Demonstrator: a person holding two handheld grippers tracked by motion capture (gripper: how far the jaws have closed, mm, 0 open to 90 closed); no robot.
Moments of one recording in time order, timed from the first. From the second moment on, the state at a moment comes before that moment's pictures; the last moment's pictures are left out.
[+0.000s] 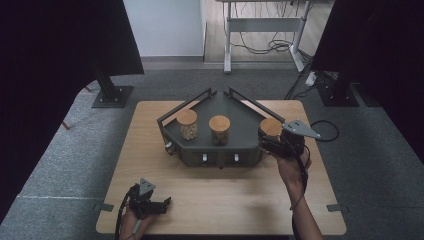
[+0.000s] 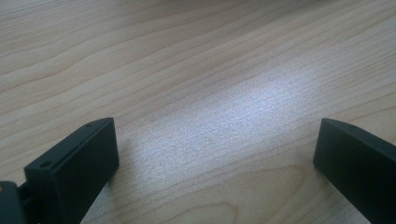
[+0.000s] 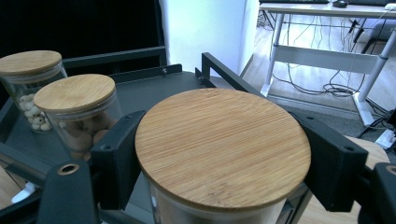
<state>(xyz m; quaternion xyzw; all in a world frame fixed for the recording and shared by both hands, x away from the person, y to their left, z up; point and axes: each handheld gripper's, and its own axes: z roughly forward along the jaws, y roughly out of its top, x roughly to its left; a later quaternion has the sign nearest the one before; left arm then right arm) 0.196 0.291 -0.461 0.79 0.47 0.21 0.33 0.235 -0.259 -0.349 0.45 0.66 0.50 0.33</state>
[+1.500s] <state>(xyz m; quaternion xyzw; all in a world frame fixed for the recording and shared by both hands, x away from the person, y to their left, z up) 0.196 0.292 -0.461 0.79 0.47 0.21 0.33 0.284 -0.228 -0.357 0.43 0.68 0.49 0.33</state>
